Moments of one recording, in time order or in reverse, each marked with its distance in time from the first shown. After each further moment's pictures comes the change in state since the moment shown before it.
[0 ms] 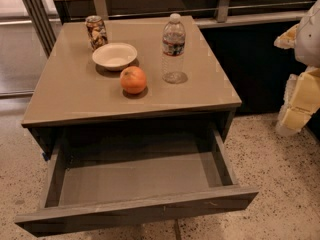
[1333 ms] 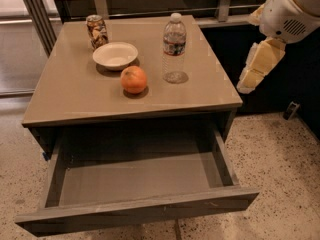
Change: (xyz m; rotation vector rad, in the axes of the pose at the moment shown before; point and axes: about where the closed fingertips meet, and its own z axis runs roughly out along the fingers) arm -0.044 -0.091 0.034 0.069 -0.164 0.023
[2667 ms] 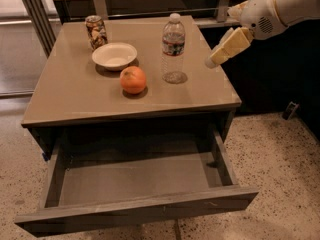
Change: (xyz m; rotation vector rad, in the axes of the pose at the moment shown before) arm -0.058 -0.062 0.049 0.003 -0.433 0.147
